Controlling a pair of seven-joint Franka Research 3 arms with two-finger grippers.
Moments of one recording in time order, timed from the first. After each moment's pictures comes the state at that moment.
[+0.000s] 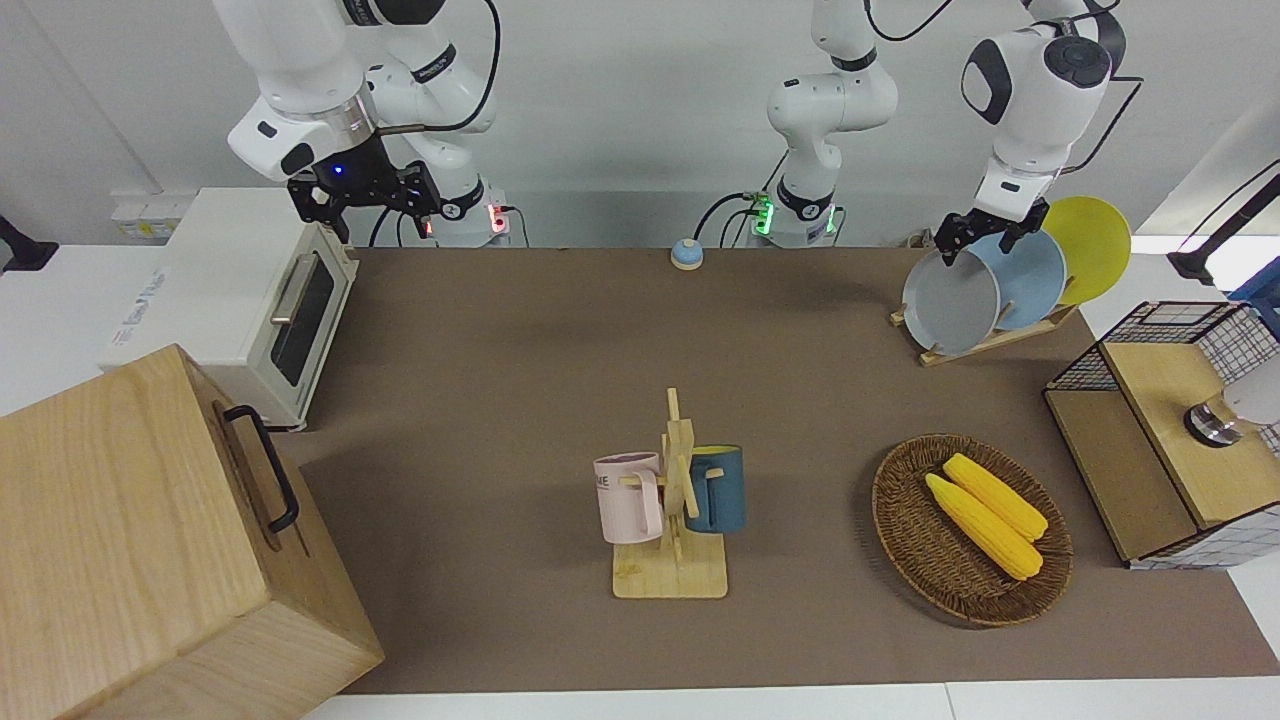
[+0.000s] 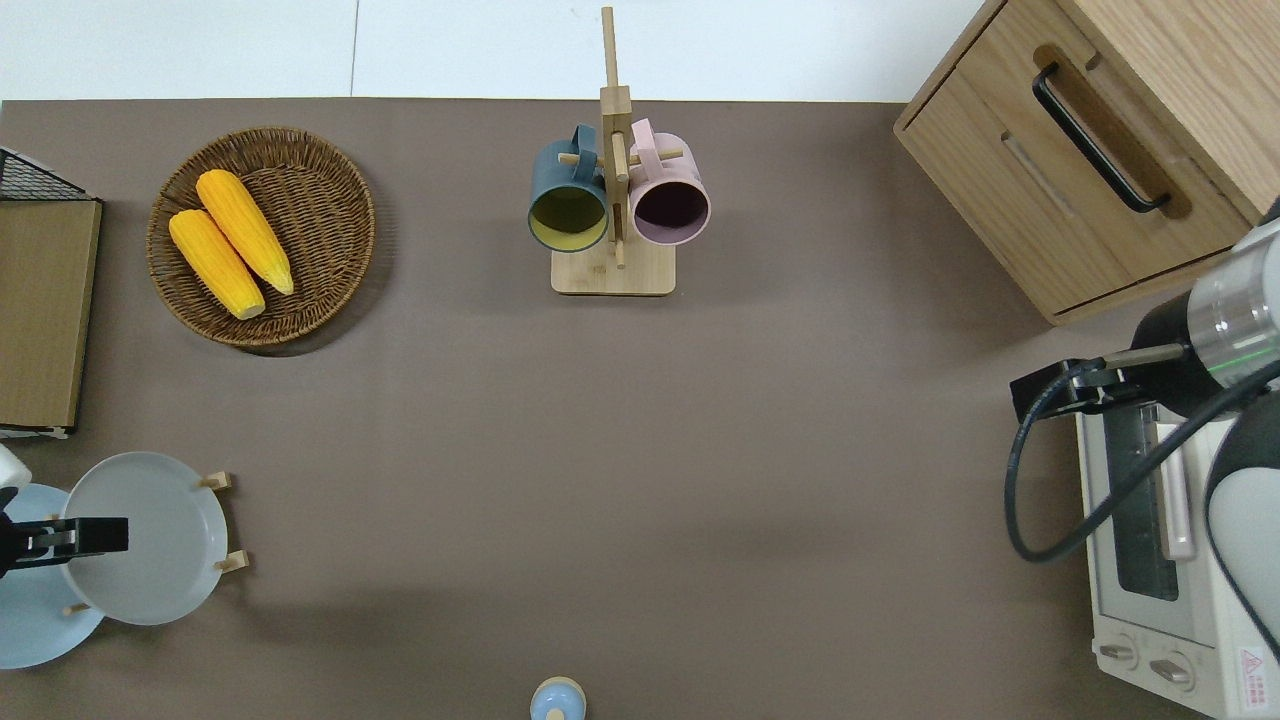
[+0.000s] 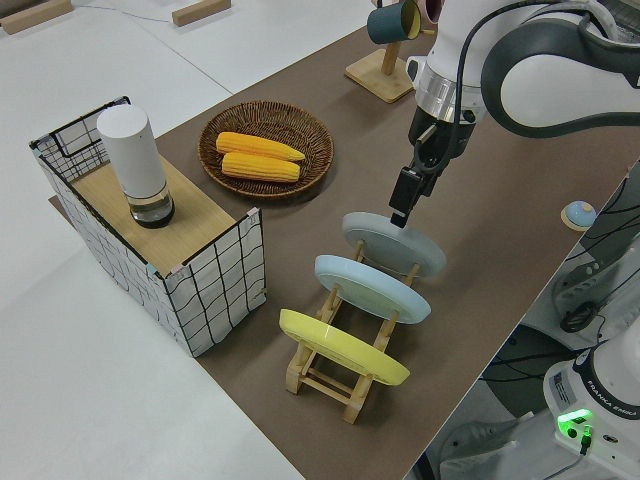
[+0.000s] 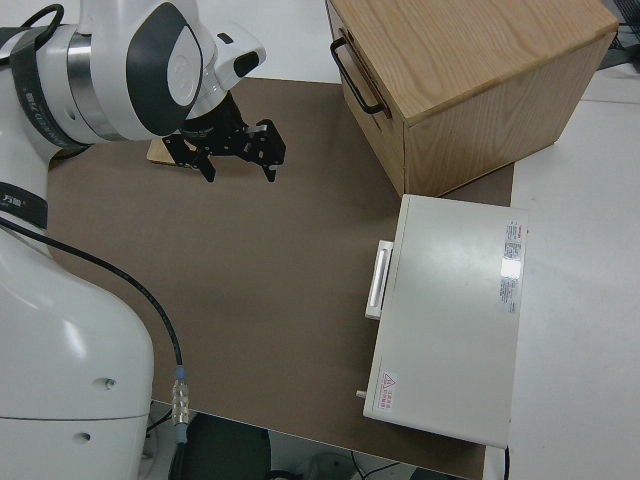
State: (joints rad) left arm 0.10 -0.37 0.09 -2.31 0.22 1.90 0.01; right arm -0.26 0.02 0.38 -1.48 -0.03 1.38 0.04
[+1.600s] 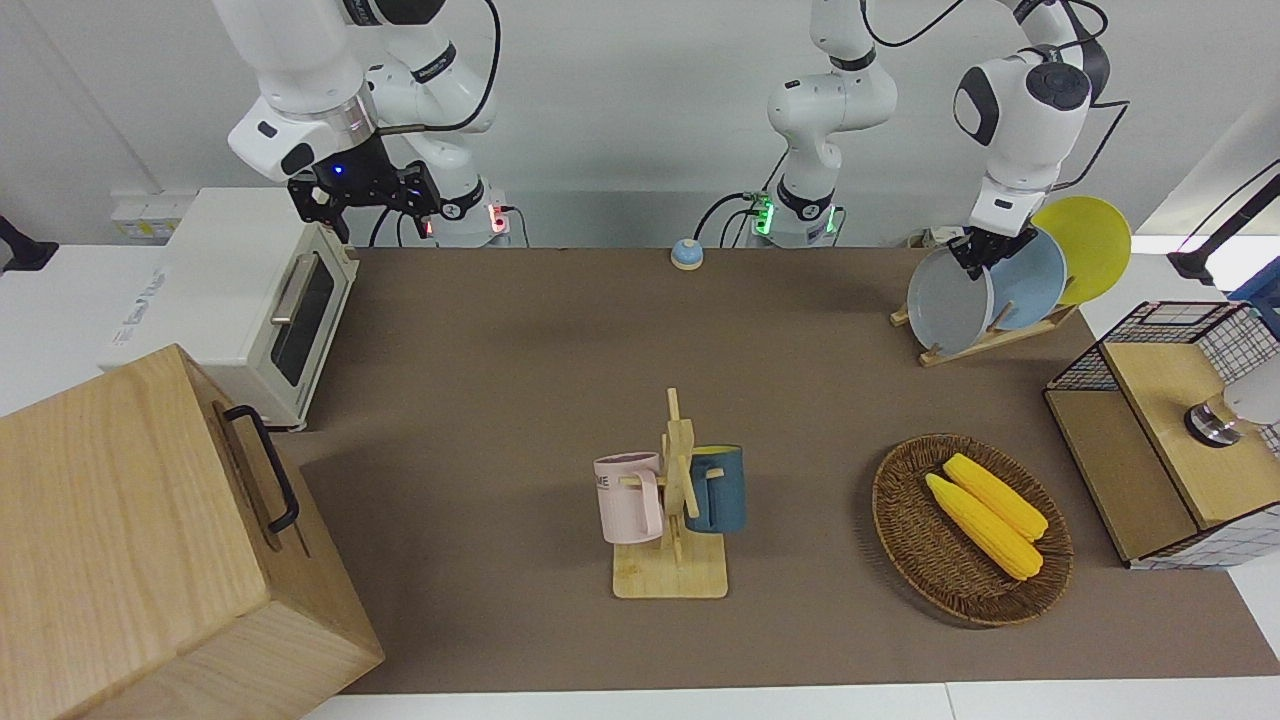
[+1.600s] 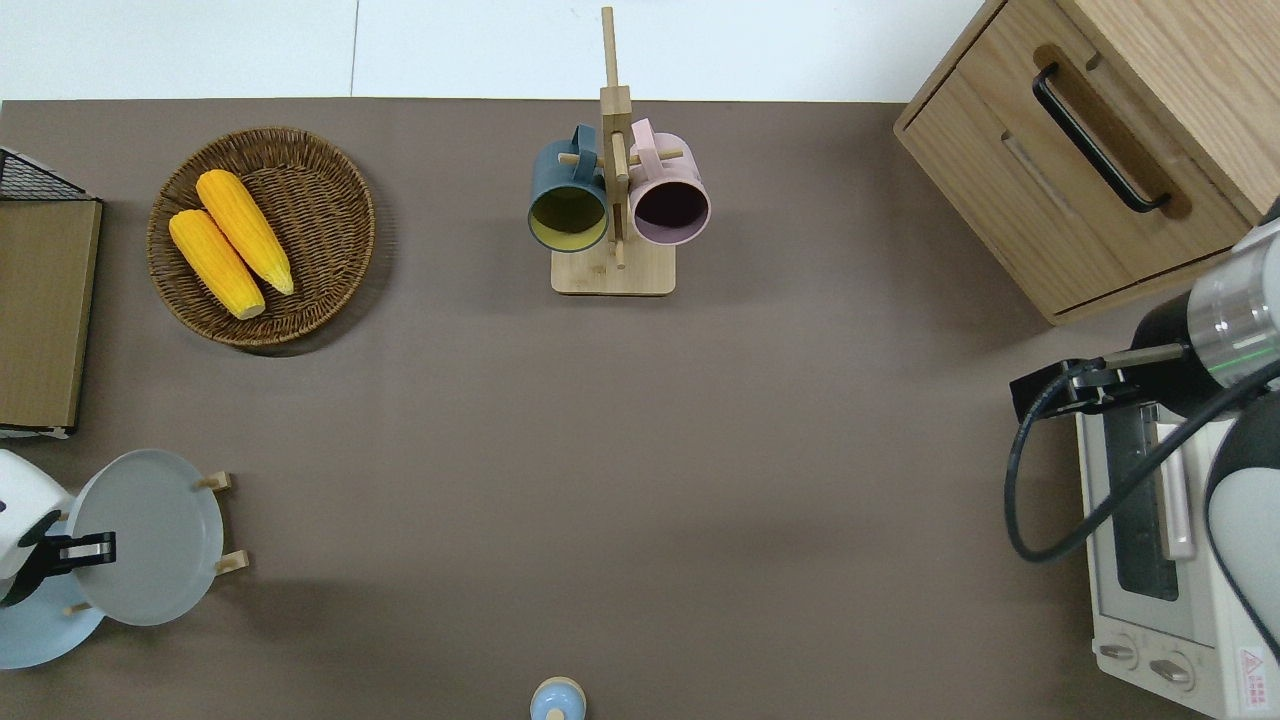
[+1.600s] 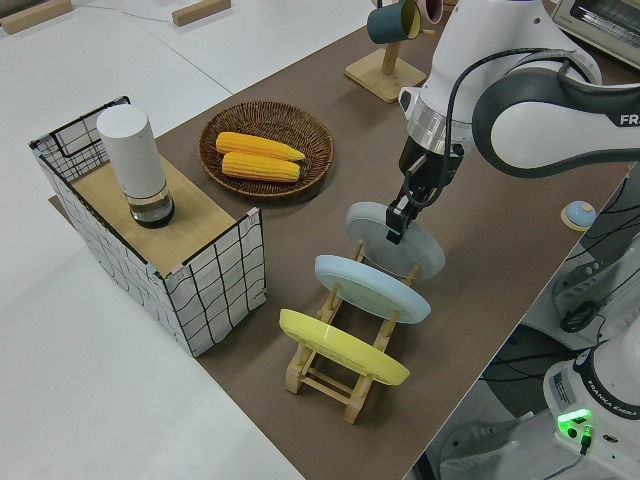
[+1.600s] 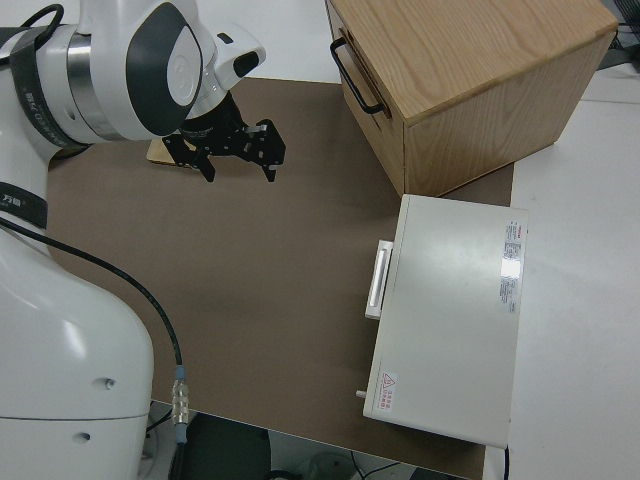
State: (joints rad) left arm 0.14 -0.37 0.09 -2.41 0.27 2.04 0.01; right arm -0.26 0.02 0.38 -1.48 -0.03 1.38 0.04
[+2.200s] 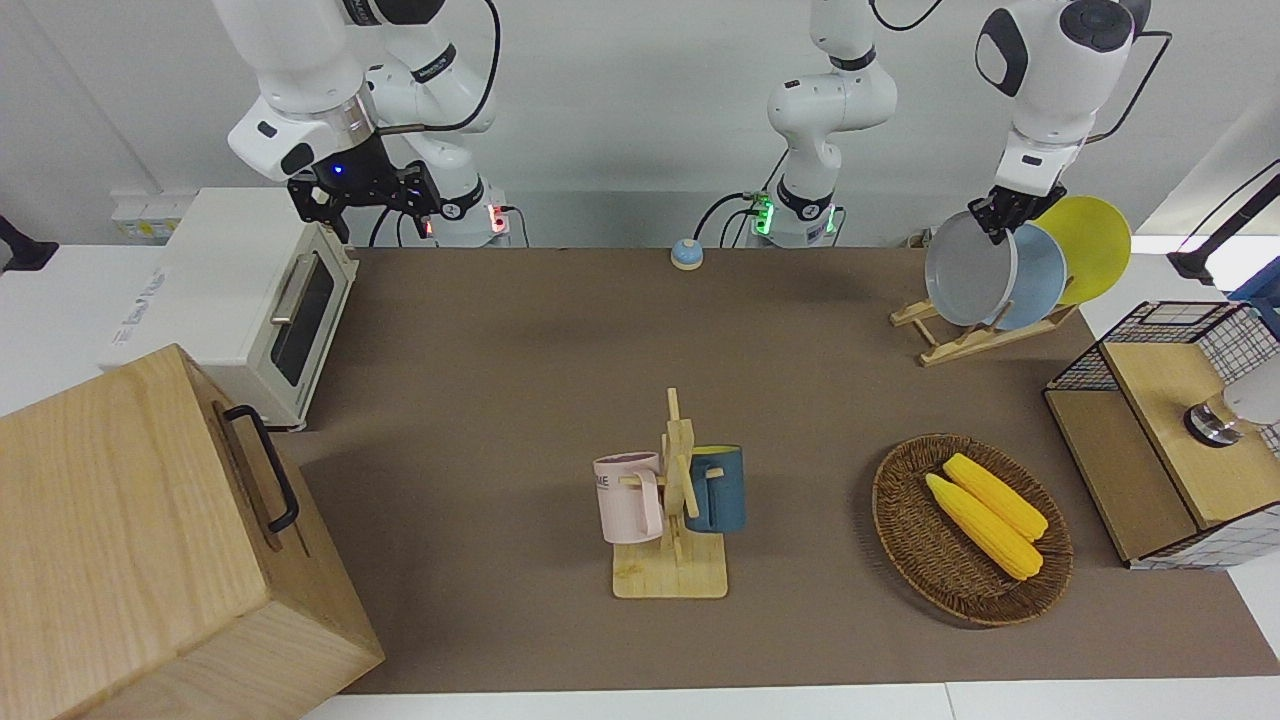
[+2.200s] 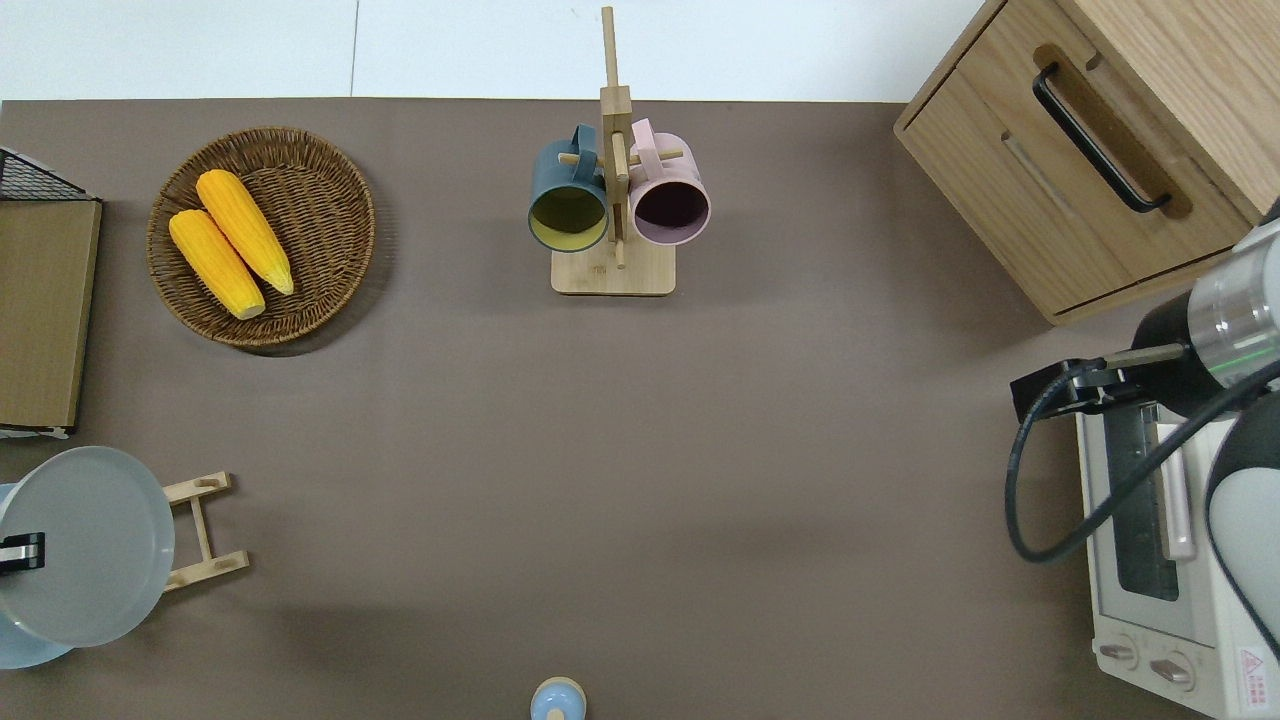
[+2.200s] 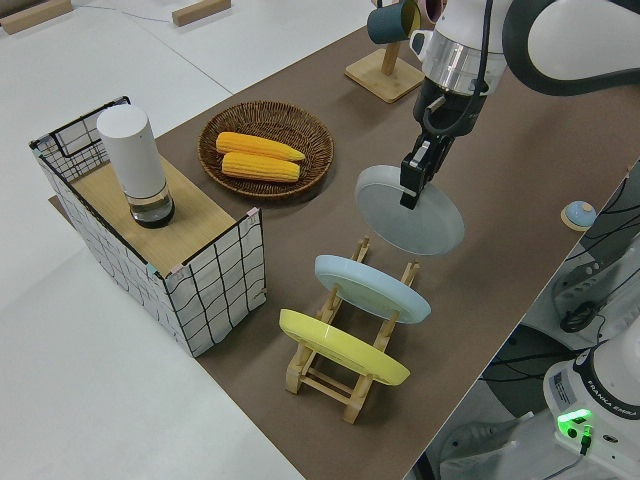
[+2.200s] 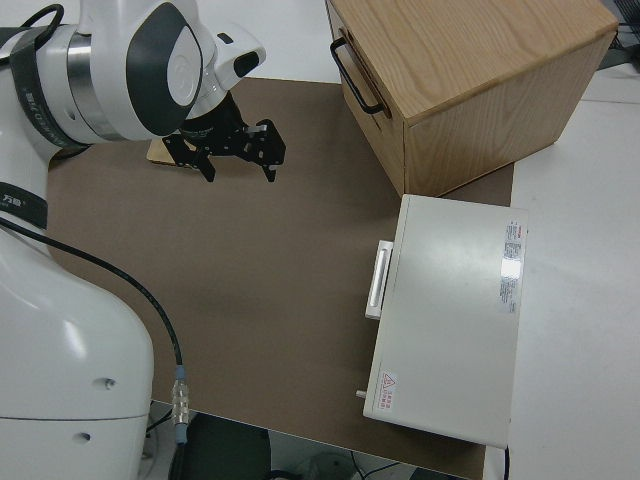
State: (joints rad) left arm 0.13 -0.38 0.05 -2.19 0.27 1.77 0.01; right arm -0.26 0.02 0.38 -1.48 -0.03 1.38 0.04
